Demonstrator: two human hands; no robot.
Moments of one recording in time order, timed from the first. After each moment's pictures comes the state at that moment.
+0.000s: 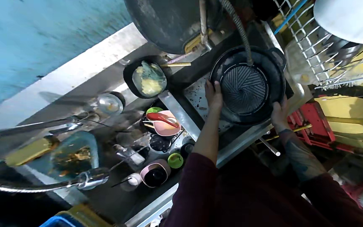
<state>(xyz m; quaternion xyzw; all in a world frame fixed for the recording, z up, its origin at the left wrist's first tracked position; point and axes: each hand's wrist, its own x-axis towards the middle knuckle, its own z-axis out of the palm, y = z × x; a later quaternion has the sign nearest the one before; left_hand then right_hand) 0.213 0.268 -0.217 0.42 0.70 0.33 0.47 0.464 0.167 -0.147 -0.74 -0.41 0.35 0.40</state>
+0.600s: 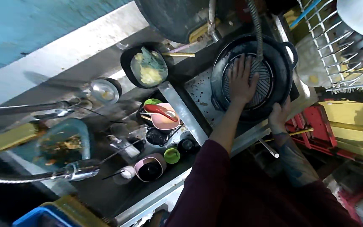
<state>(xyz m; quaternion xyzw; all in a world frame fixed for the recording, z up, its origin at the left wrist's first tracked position) 0.292 0.284 -0.201 0.71 0.60 0.28 0.24 0.431 0.167 -0.153 -0.75 -0.37 0.32 0.44</state>
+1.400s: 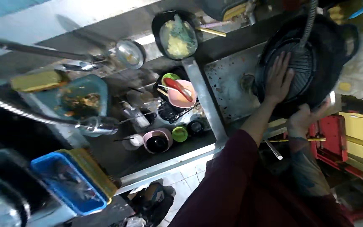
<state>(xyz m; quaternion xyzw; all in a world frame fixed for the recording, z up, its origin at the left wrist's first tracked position) 0.337 0.262 -0.204 0.57 0.55 0.45 0.41 0.415 0.158 -0.126 -0.75 -0.41 0.20 0.47</state>
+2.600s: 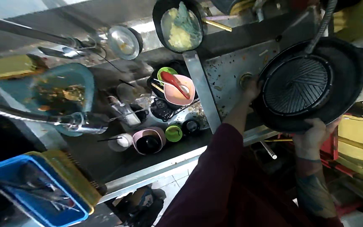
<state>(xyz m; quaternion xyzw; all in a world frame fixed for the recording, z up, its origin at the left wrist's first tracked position) 0.245 0.252 -0.262 0.53 0.60 0.23 0.55 0.398 0.136 -0.071 -0.66 -0.23 0.37 0.61</state>
